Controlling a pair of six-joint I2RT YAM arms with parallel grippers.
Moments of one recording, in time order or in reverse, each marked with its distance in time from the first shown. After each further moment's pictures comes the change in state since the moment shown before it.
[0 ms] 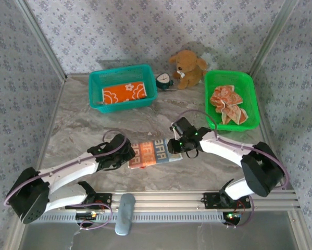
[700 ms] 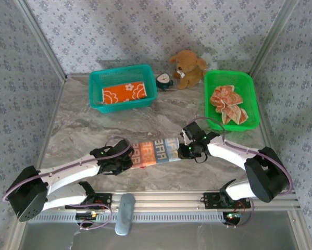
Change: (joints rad) left arm -0.099 -0.012 -0.001 -0.138 0.019 -0.068; right arm -0.112 -0.084 -0.151 -0.020 -0.102 0.044
